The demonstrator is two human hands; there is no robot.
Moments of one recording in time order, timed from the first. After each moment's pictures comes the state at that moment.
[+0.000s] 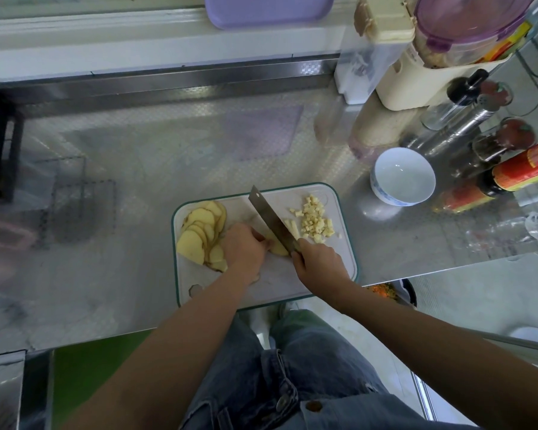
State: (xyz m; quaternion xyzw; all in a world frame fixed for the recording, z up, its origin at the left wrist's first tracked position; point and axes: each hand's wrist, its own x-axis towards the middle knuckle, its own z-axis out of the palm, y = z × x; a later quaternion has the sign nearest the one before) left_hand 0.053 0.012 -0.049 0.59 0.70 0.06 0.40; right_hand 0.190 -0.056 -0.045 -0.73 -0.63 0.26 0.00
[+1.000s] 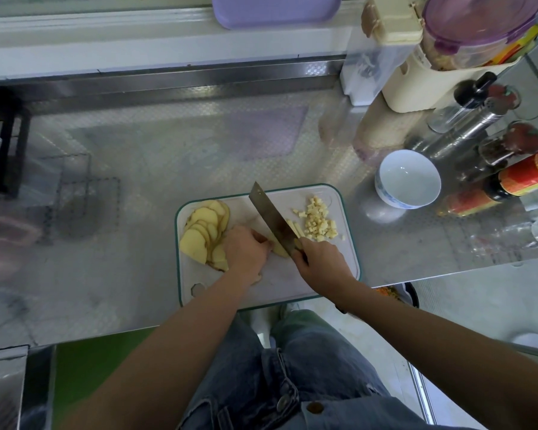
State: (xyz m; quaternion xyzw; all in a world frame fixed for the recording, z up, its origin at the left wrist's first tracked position) left_hand 0.051 0.009 -0.047 0.56 0.71 0.08 0.42; right_hand 0.192 -0.050 -0.041 -0.72 -0.64 0.27 0.03
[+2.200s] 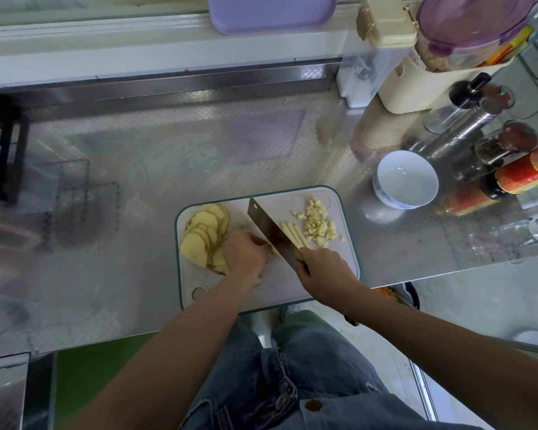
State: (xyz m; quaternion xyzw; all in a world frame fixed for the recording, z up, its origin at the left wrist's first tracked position) left_hand 0.051 0.006 -0.047 0.53 0.73 0.10 0.43; right_hand 0.192 -0.060 -0.026 -0.70 -0.66 0.28 -0.02
